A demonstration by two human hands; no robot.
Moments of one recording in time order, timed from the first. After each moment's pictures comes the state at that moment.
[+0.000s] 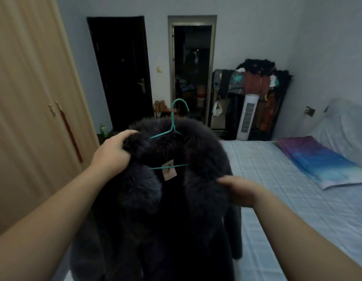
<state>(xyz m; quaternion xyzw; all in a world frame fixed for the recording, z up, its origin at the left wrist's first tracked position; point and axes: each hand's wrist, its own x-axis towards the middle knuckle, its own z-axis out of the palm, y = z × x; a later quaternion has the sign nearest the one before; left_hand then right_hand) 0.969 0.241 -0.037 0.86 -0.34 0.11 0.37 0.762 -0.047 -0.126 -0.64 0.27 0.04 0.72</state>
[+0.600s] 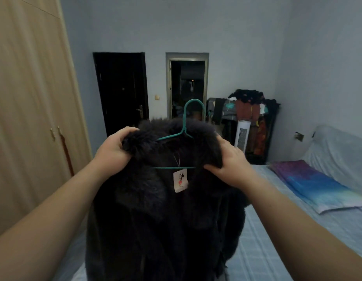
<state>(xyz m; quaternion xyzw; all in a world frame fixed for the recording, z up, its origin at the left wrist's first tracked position) 0.967 0.245 0.021 0.72 -0.47 0.16 0.48 0.767 -0.038 -0.007 -0.94 0.17 -0.28 0.11</state>
